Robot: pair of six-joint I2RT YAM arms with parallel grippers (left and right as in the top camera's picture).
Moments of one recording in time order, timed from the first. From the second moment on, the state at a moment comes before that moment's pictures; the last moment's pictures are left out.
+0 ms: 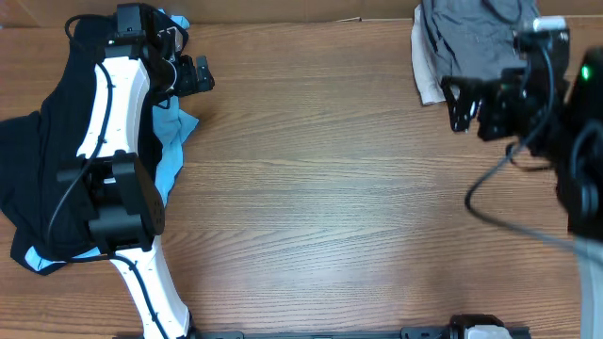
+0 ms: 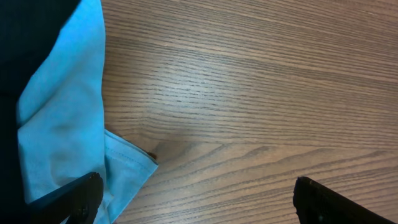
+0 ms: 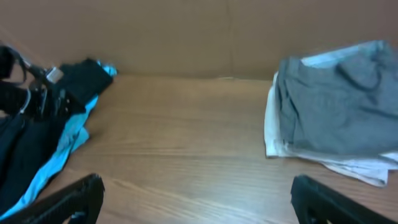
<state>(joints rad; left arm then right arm) 0.10 2.21 1.98 -0.96 0.25 -0.13 0.00 1.18 1.60 -0.95 -0.31 0.02</state>
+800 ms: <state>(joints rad) 0.10 2.21 1.98 -0.96 0.25 -0.13 0.00 0.26 0.30 -0.01 -0.28 0.18</state>
